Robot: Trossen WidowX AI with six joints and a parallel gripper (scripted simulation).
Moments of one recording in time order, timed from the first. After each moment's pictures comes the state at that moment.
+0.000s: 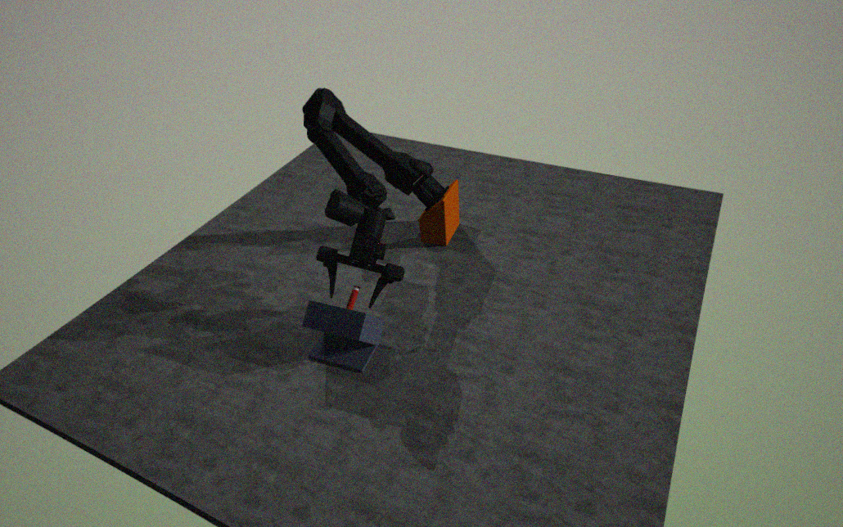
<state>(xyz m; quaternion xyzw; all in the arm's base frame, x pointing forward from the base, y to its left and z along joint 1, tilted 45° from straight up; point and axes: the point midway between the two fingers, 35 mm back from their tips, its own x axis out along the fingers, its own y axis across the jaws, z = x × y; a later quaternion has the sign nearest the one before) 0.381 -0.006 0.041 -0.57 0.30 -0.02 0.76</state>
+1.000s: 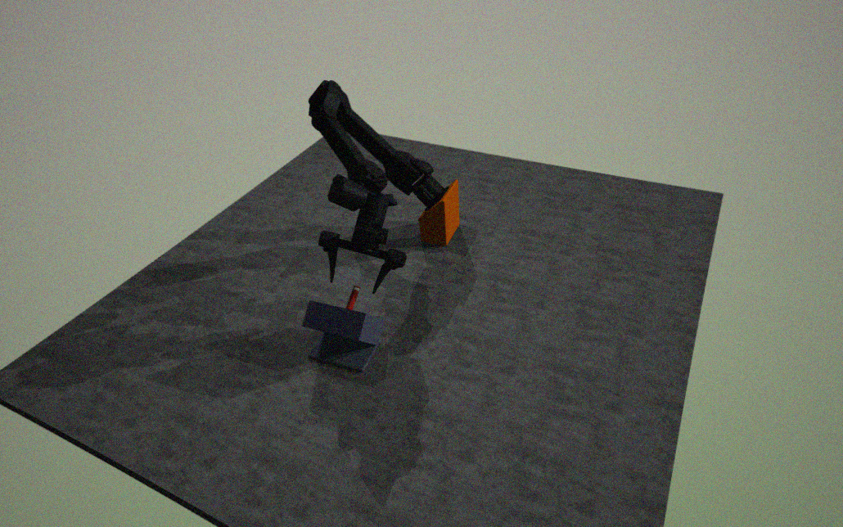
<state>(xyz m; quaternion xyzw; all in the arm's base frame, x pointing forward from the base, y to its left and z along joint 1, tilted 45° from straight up) 0.360 0.009 0.059 -0.57 0.30 -0.02 0.76</state>
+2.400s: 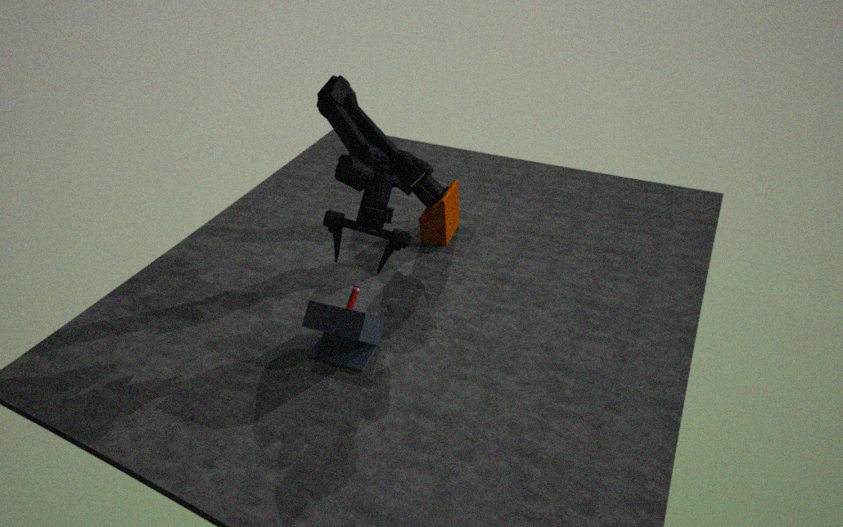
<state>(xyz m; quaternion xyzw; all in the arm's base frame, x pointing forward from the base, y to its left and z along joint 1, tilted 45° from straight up) 0.326 0.029 0.080 -0.57 0.30 -0.02 0.76</state>
